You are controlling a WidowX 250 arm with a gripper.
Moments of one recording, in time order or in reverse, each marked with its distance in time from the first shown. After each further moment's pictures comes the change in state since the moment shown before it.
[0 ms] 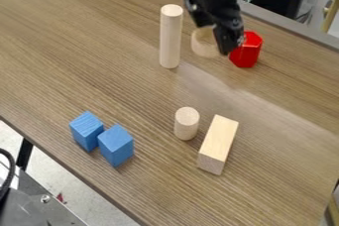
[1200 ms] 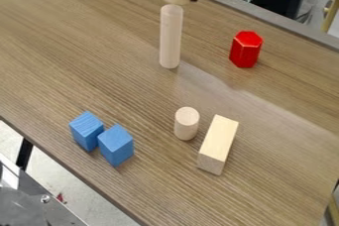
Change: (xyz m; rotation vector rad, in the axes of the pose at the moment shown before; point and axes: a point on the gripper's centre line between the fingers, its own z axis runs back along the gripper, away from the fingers) arm 0.005 0.089 -0.001 0.180 0.048 0.160
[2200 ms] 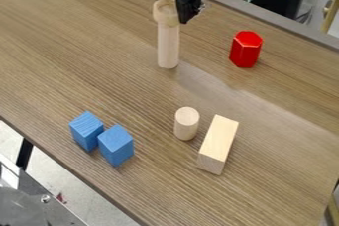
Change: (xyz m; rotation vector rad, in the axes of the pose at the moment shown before) arm -0.019 -0.003 -0.013 0.006 0.016 -0.015
